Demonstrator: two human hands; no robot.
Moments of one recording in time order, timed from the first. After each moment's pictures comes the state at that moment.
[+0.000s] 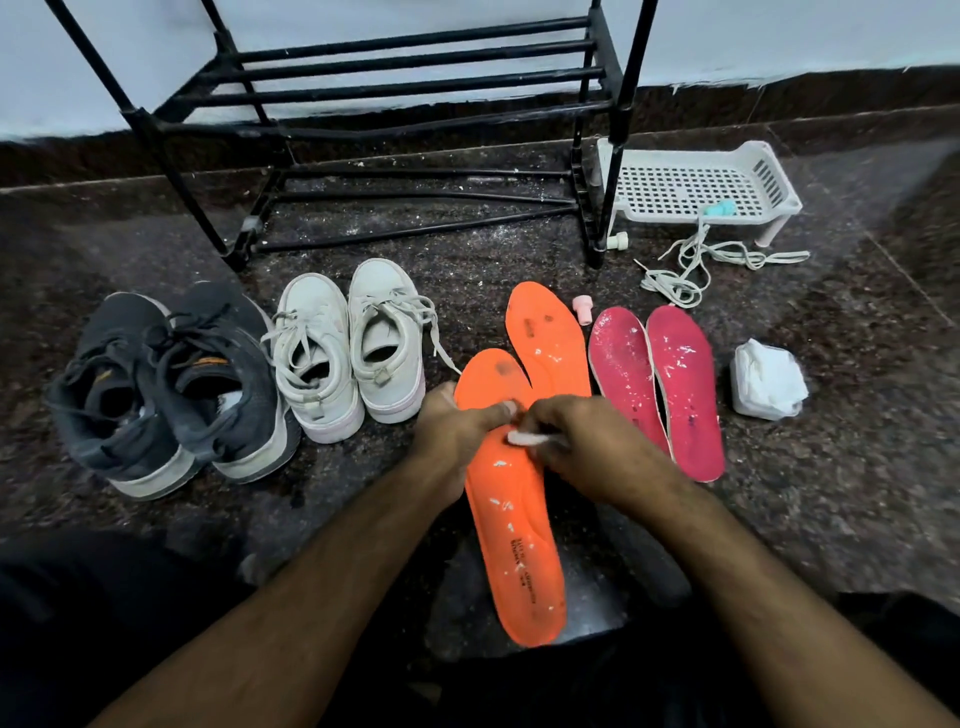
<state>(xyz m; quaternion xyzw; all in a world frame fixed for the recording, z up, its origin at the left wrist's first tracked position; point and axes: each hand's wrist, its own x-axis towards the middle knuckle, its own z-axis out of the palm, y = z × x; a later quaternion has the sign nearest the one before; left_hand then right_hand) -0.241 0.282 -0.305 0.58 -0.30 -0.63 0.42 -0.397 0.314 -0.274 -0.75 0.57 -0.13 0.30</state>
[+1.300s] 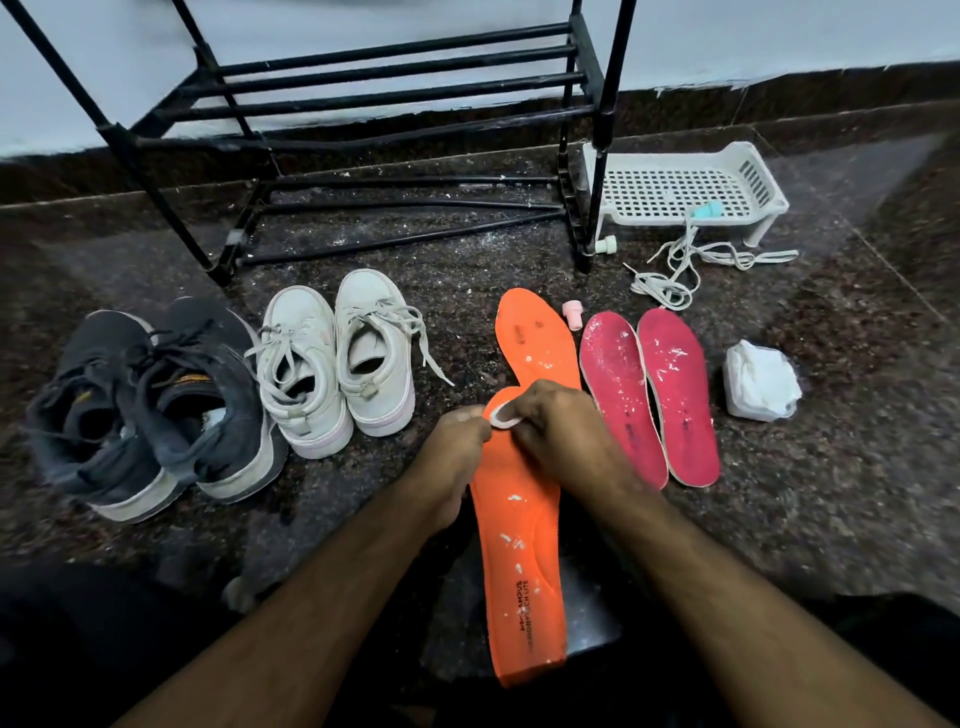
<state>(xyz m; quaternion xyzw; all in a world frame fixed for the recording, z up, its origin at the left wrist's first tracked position) -0.246 0.286 -0.308 0.59 -0.36 -0.64 0.33 -0.384 0.294 -0.306 -0.74 0.58 -0.25 0.23</state>
